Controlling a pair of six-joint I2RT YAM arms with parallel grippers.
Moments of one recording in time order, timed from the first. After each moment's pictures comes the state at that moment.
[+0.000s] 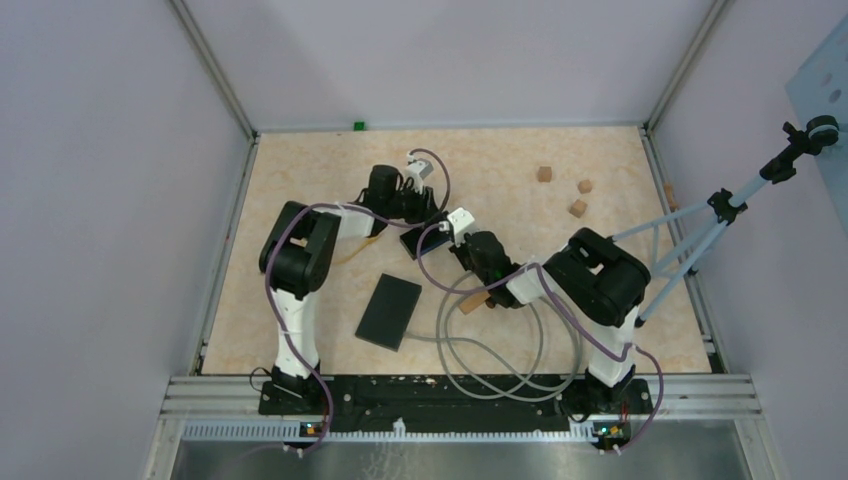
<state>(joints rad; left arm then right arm) -0.38 2.08 1.20 0.31 0.64 -0.16 0.78 1.90 0.71 0.81 0.28 -0.14</state>
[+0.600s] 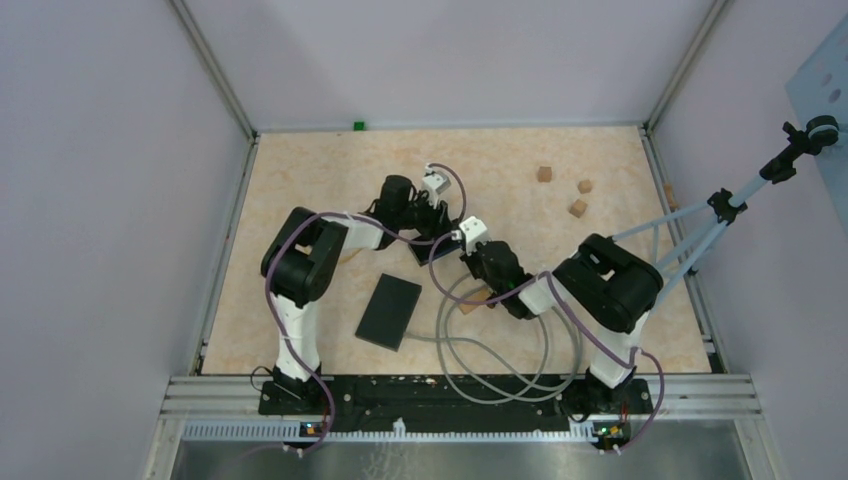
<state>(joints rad) -0.48 2.04 1.11 0.39 0.61 -0.02 0.77 1.85 0.59 0.89 0.27 -0.12</state>
